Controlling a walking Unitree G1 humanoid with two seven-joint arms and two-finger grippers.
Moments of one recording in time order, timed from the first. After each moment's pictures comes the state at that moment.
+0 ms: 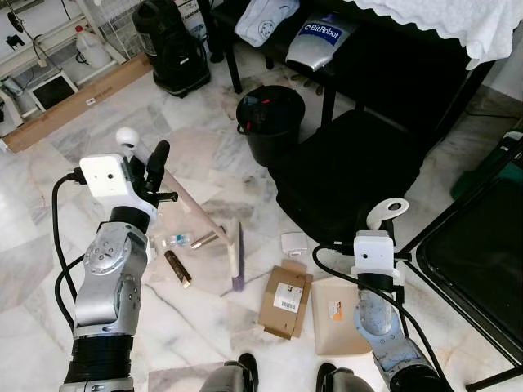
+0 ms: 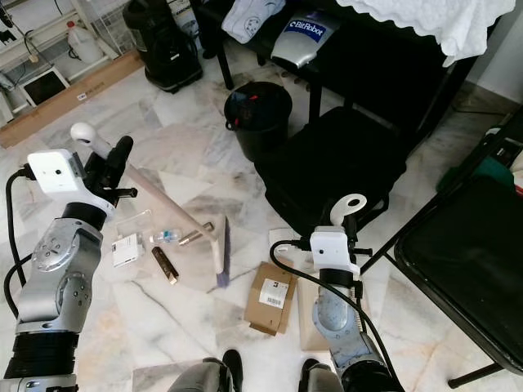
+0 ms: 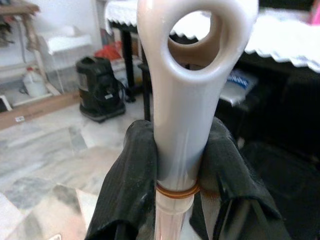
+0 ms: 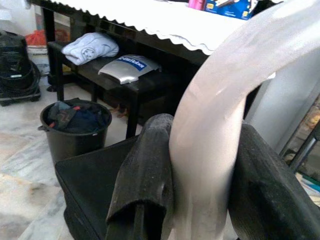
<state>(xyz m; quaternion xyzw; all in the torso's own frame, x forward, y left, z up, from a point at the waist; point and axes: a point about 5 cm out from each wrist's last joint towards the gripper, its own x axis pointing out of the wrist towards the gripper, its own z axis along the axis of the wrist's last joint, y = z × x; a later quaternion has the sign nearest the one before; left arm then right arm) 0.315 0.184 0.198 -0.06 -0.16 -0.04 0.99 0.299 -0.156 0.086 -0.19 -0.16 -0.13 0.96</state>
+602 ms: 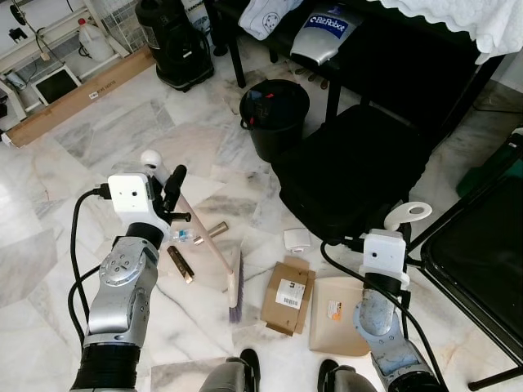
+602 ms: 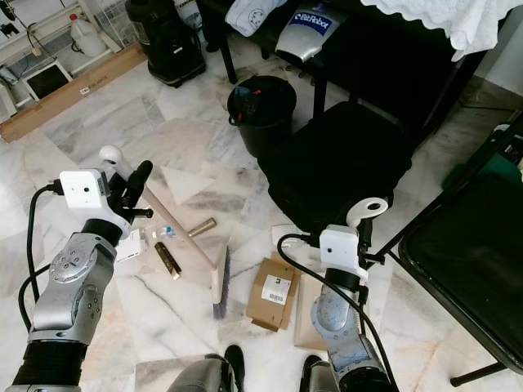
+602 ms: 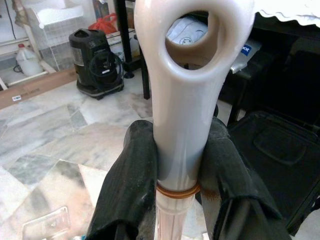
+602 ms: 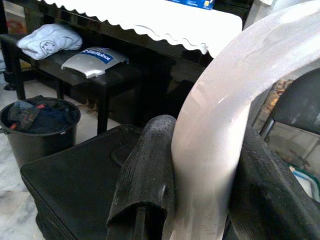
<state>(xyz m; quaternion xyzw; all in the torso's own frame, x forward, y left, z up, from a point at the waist) 0.315 0.179 0.176 -0.05 -0.12 -0.05 0.99 0.290 -0.165 0.092 -0.19 -0.15 -0.23 0.94</state>
